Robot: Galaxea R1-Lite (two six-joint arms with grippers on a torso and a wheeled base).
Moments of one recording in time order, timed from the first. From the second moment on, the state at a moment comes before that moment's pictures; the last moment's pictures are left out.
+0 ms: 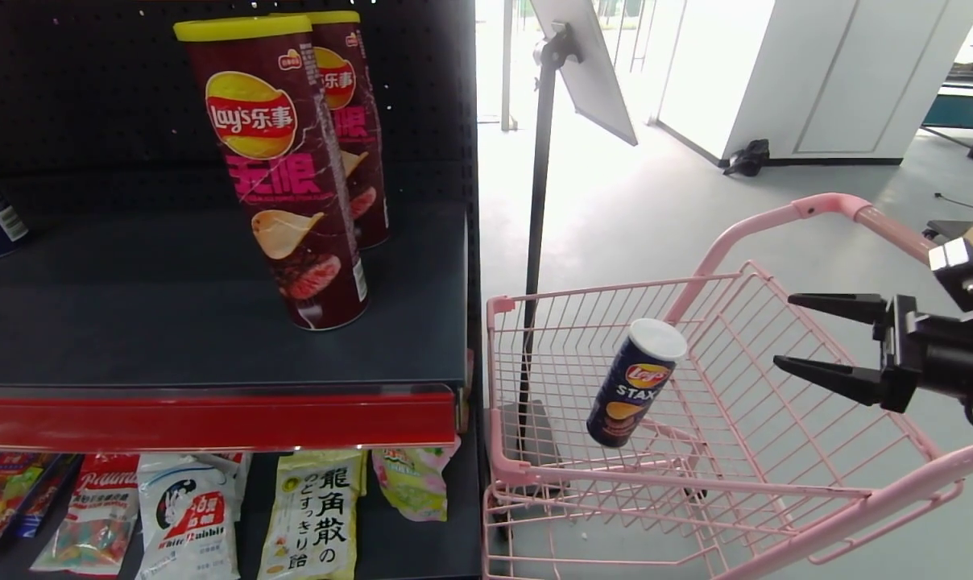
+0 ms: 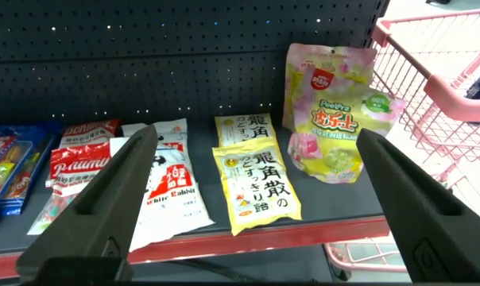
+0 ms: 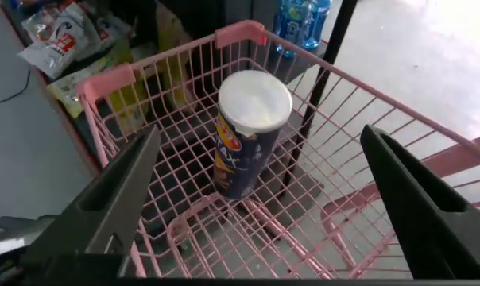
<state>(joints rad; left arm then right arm) -0.01 0.01 0.00 0.01 -0.05 -0.01 -0.25 1.65 -0.67 -0.58 1.10 -0.54</state>
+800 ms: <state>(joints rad) -0.01 0.01 0.00 0.01 -0.05 -0.01 -0.13 2.06 -0.86 -0.58 1.12 -0.60</state>
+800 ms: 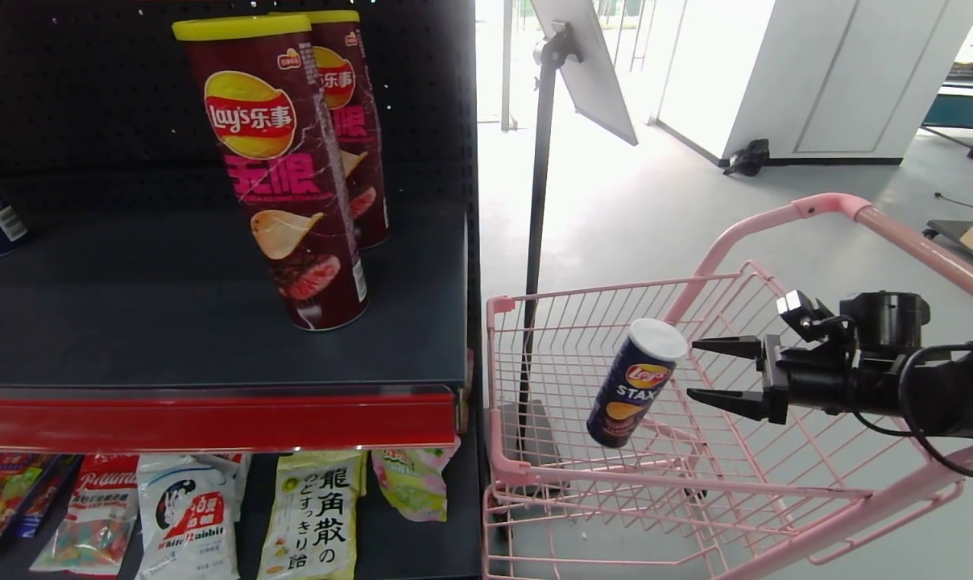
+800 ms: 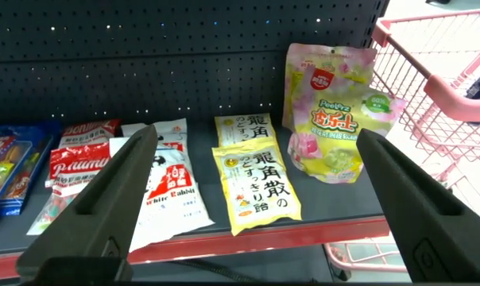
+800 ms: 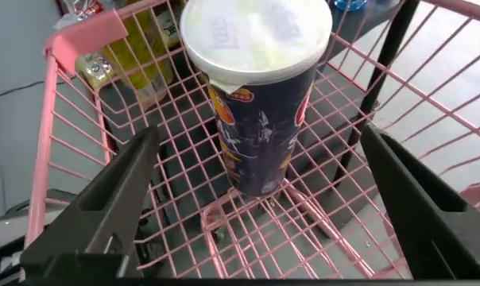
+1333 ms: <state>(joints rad) -0.01 0.01 0.00 0.01 -0.05 -0.01 0.02 2.20 -0.98 -0.58 1.07 -0.56</state>
